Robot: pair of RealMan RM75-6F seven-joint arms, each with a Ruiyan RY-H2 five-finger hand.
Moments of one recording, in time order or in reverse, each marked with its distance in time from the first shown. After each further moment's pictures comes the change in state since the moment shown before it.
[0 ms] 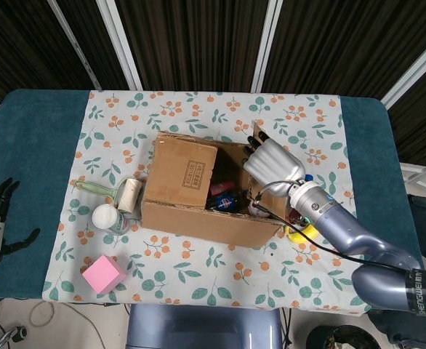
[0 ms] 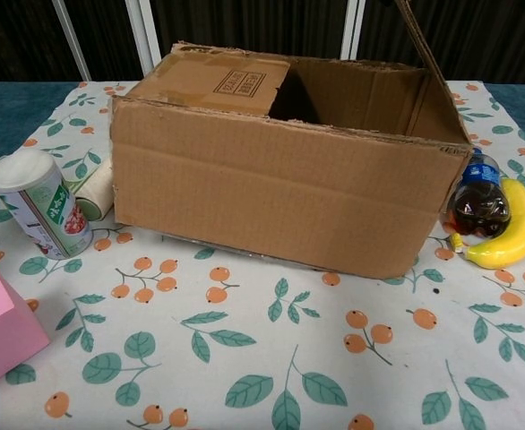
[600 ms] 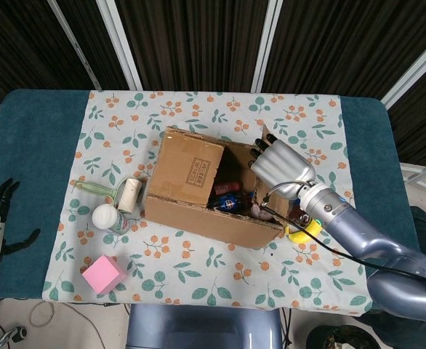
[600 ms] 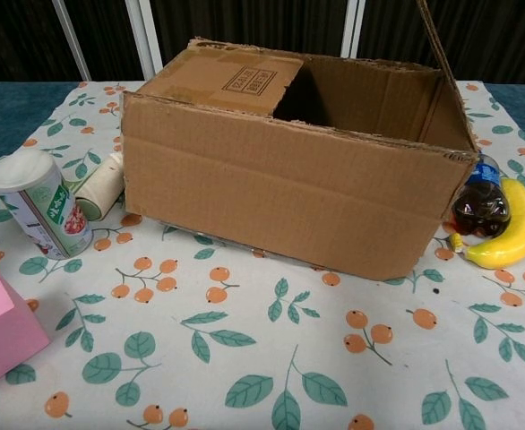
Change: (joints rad) left arm 0.001 0.001 -0.002 -0.004 -0.003 -0.003 0.005; right arm -0.050 0.089 0.041 -0.030 -0.075 -0.051 0.132
